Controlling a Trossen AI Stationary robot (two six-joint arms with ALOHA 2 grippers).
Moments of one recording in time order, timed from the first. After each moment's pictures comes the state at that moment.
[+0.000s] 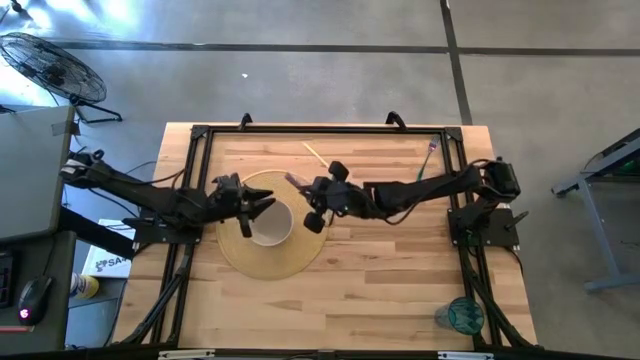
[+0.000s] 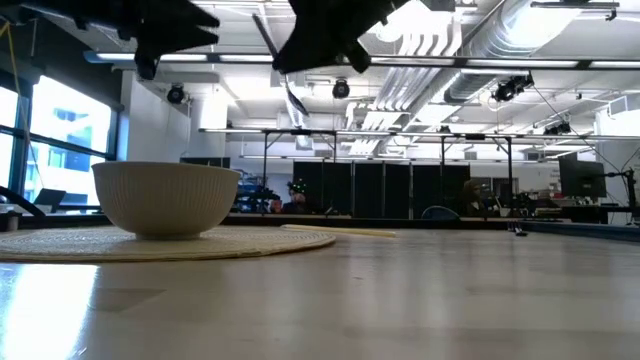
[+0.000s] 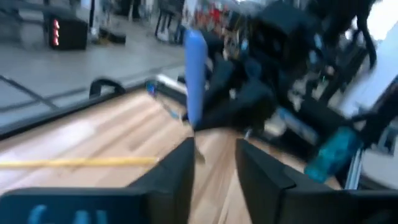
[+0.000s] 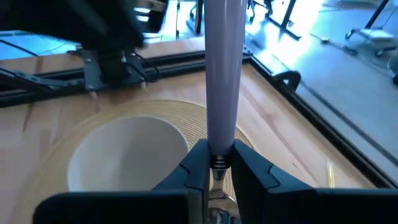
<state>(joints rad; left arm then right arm) -0.31 0.77 0.43 0.34 -0.63 -0.38 0.07 1.76 1.33 -0.01 0.48 0.16</state>
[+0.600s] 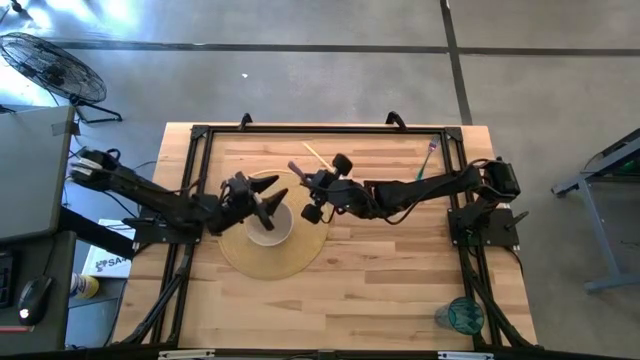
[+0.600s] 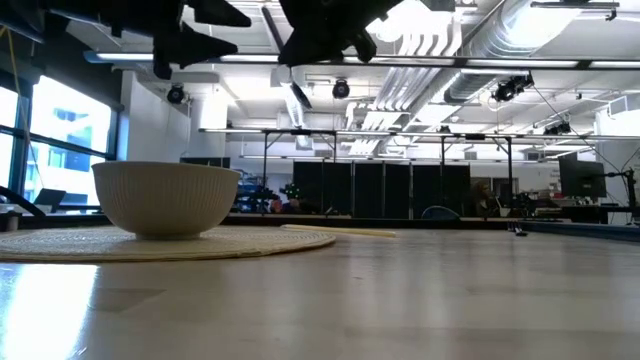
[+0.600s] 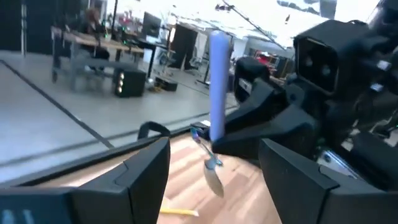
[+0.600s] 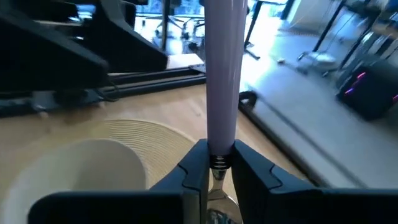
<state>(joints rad) -0.31 1.10 0.43 0.86 -0.88 -0.17 0.08 1.76 1.33 0.06 0.64 0.07</state>
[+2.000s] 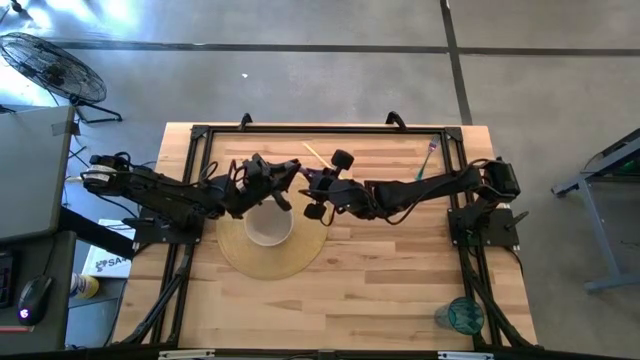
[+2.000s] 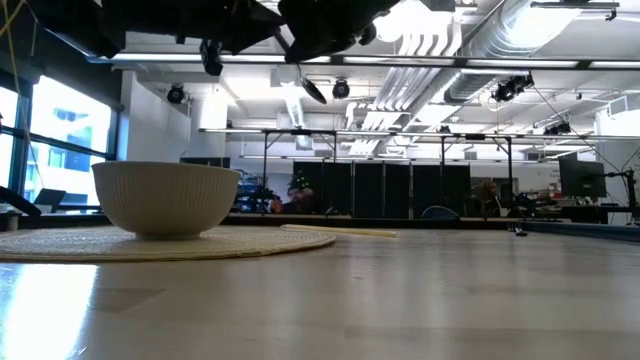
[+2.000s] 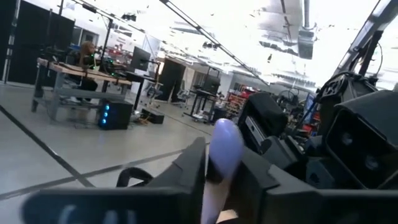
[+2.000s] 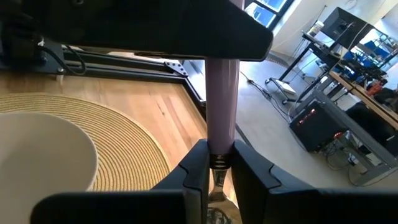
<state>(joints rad) -0.07 1.29 0.54 1.11 -0.62 -0.14 0.08 1.76 1.33 0.08 0.73 -0.20</state>
